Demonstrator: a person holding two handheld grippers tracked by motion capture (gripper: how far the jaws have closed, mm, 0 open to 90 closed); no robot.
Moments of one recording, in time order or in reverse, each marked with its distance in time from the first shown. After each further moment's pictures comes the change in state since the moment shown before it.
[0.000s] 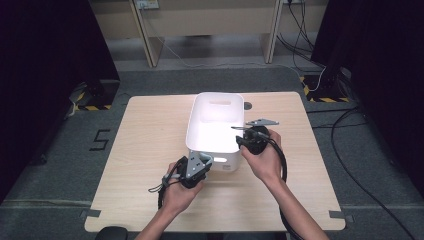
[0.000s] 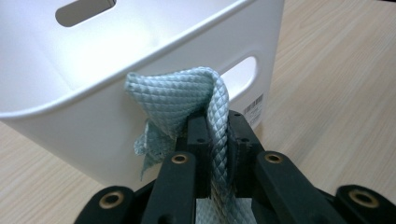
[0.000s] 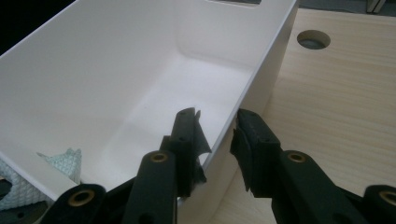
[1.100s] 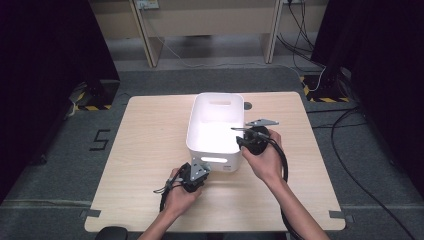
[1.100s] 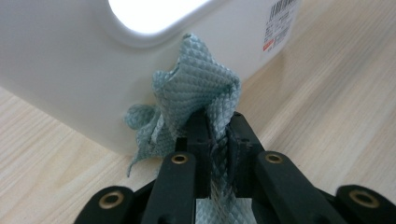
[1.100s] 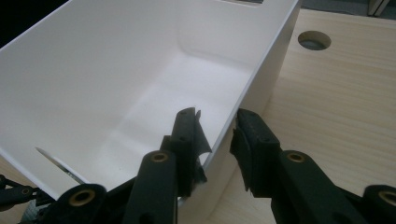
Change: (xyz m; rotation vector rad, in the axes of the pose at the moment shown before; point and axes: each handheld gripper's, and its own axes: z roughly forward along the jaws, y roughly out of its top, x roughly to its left) left arm 0.003 -0.042 0.031 0.158 -0.014 0.006; right arm 0.000 0.000 -0.002 0.010 0.002 -0.027
